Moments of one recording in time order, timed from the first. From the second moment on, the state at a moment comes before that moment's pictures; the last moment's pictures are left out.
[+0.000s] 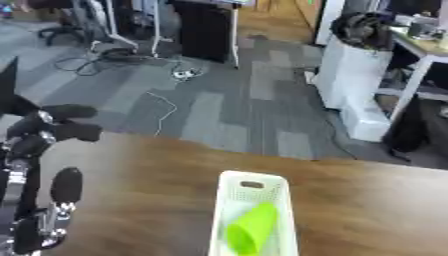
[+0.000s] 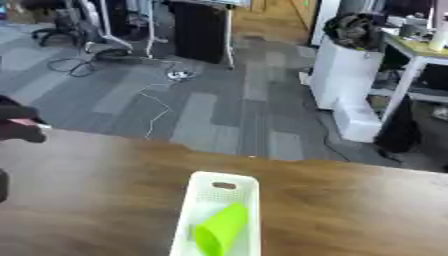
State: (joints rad) left arm -0.23 0.59 -0.03 -1.99 -0.54 -0.40 0.51; right arm -0.08 -0.35 -0.12 -1.98 0.36 -0.57 -0.62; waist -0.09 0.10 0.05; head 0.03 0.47
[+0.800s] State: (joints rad) left arm -0.26 0.60 -0.02 -1.99 -0.53 -0.39 0.54; right arm -0.05 -0.36 0.00 -1.98 0.64 -0.56 -0.63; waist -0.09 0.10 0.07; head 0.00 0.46
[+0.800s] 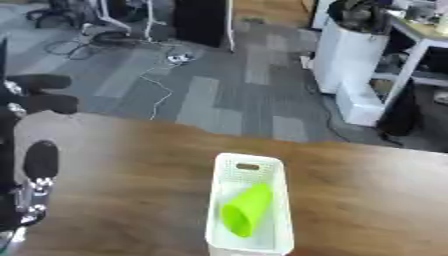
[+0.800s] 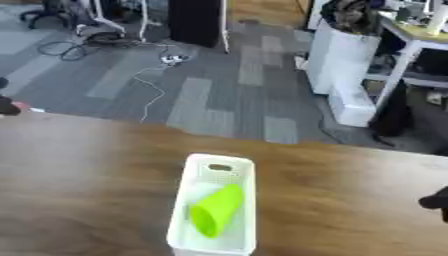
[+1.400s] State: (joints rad) left arm -0.25 0.61 -0.01 -1.99 -0.55 -0.39 0.55; right arm -0.05 -0.36 0.02 -1.98 0.66 -0.57 -0.62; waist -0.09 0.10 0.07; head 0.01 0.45
